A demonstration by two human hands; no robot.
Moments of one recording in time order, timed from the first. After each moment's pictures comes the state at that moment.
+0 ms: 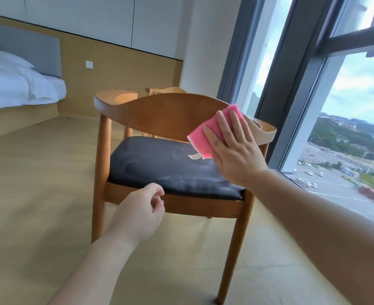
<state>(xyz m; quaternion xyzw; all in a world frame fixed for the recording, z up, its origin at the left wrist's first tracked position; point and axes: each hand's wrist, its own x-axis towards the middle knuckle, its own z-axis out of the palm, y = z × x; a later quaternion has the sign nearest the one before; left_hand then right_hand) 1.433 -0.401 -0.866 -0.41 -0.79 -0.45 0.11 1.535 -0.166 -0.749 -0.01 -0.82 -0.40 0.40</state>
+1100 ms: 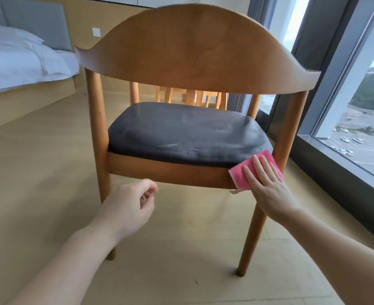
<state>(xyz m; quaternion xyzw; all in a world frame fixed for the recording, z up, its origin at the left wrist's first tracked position) 1.418 -0.390 -0.915 -0.44 -0.82 -0.36 0.05 1.600 -0.065 -0.943 -0.13 -0.95 -0.21 0.21</state>
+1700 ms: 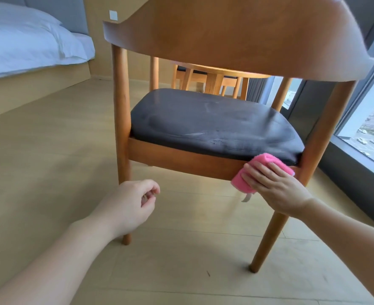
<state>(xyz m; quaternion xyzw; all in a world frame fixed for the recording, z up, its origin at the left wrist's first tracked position) 1.387 -0.428 -0.943 -0.42 -0.85 -0.31 -0.01 1.561 -0.057 -0.960 0.09 -0.89 -0.38 0.23</state>
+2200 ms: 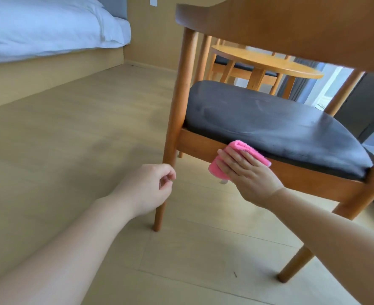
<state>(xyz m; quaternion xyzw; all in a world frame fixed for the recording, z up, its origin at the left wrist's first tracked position) 1.337 -0.478 -0.957 -0.39 -0.85 -0.36 -0.01 1.433 -0.183 -0.965 0.13 -0.91 -0.34 0.19</state>
